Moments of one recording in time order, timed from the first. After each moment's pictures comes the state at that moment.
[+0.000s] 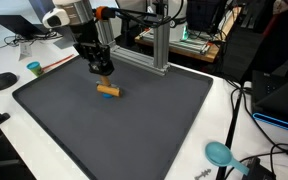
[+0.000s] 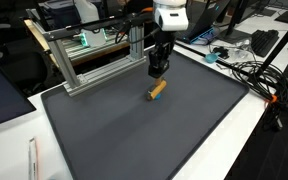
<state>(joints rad) -0.06 0.43 0.01 -1.80 -0.01 2.21 -0.23</state>
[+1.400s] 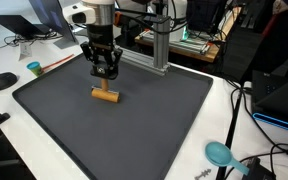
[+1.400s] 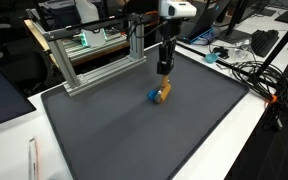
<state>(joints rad) 0.03 0.34 0.01 -1.99 -0.26 2.51 -0.16</state>
